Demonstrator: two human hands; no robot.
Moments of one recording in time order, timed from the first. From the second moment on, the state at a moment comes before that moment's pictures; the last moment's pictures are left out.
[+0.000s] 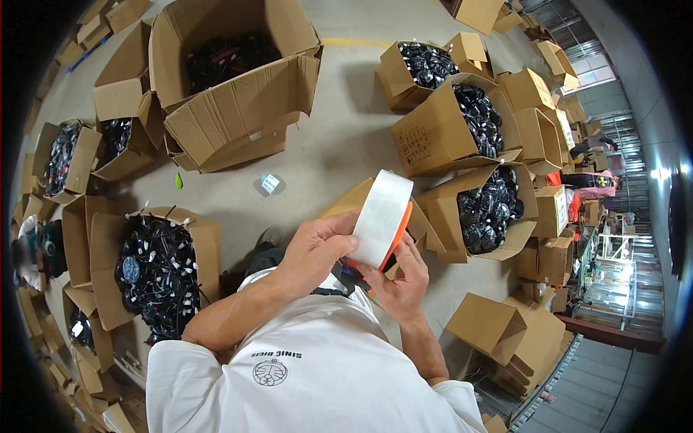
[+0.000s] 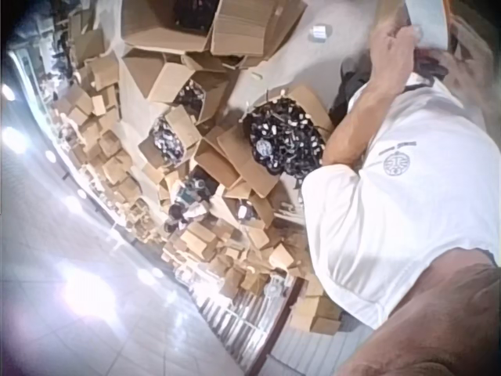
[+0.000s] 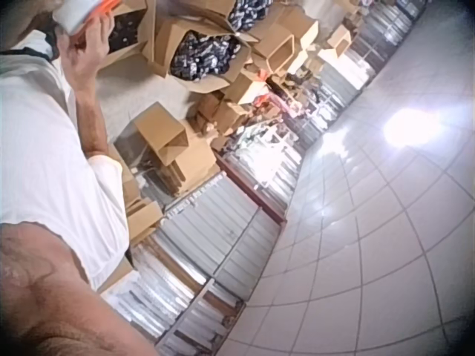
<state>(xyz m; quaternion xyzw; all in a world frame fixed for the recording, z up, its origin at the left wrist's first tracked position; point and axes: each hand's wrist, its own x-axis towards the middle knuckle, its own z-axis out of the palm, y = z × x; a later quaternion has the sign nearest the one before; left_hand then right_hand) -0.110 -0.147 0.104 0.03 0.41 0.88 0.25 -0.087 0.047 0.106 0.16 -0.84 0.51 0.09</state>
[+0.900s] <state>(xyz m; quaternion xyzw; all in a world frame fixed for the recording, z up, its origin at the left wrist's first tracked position) -0.110 -0.146 0.101 0.00 0.37 0.89 0.27 -0.087 0.046 0.108 0.12 -0.83 0.54 0.05</state>
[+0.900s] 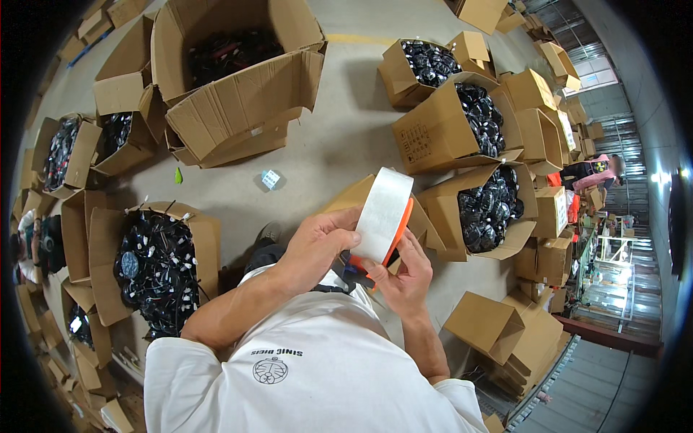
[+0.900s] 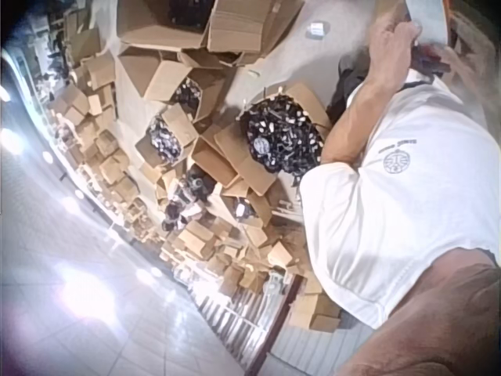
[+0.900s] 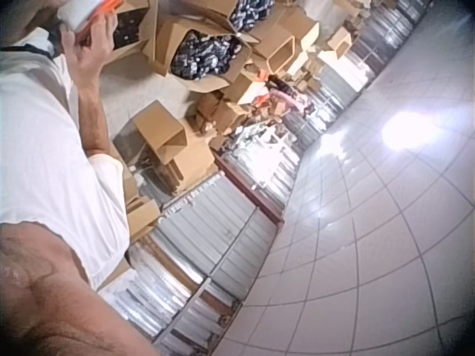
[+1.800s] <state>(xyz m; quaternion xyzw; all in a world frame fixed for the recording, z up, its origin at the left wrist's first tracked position) -0.103 -0.154 0.096 0.14 0.75 0.63 -0.13 -0.088 0.048 0.109 0.12 -0.85 0.50 0.11</state>
